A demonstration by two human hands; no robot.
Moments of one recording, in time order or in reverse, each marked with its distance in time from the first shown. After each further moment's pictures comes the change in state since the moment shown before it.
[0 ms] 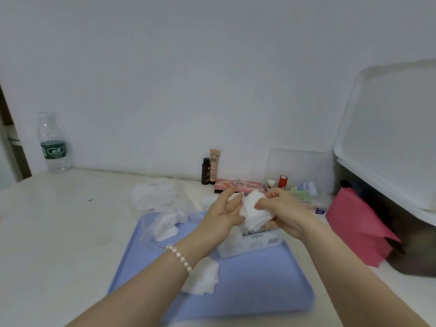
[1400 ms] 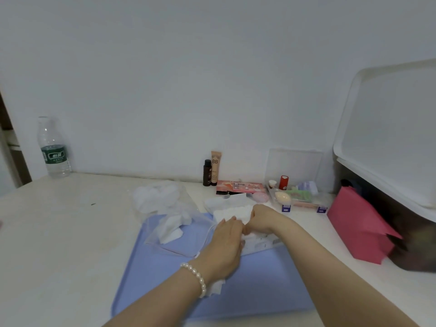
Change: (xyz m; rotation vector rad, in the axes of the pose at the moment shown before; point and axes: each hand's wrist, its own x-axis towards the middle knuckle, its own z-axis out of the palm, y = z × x) left_hand -0.001 -0.068 -0.022 1.159 -0.080 0.435; right_hand 0.028 0.013 0.037 -1.035 -0.137 0.070
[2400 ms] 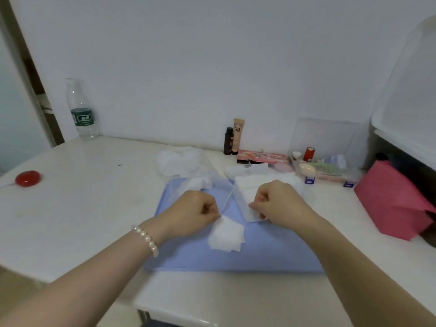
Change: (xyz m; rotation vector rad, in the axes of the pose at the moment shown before) left_hand -0.060 -0.019 -0.095 -0.116 -0.165 -0.337; right_hand -0.077 -0.023 0.023 0.132 0.188 -0.243
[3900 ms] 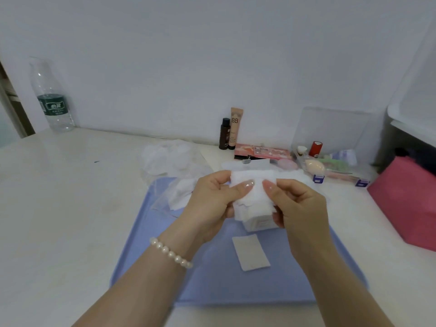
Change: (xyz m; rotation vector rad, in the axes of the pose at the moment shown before) left_hand 0.049 0.033 0.030 -1.319 0.153 -0.221; right_hand 0.010 0.010 0.034 1.110 0.450 0.009
